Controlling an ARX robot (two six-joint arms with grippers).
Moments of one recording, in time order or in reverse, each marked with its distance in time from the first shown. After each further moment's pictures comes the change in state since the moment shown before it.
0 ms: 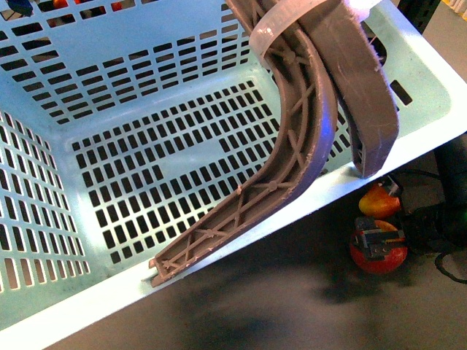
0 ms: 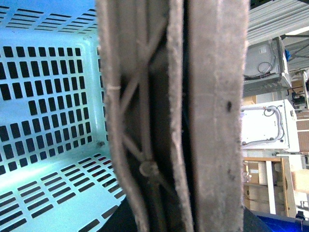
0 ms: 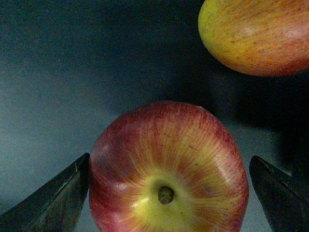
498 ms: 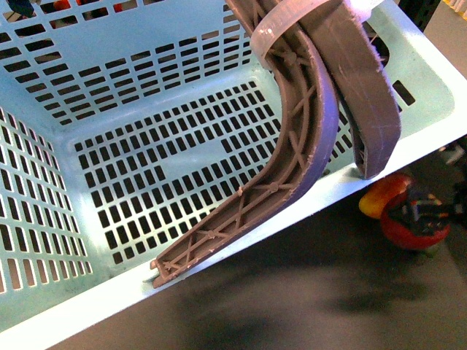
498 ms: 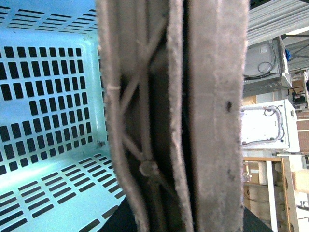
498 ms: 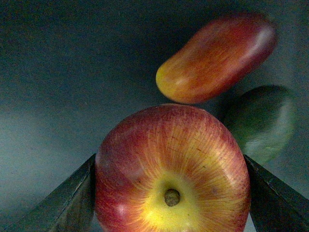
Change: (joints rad) left arm 0.000 0.000 0.000 0.000 0.001 0.000; right arm -0.117 -0.379 -0.223 0.051 -0.085 0.026
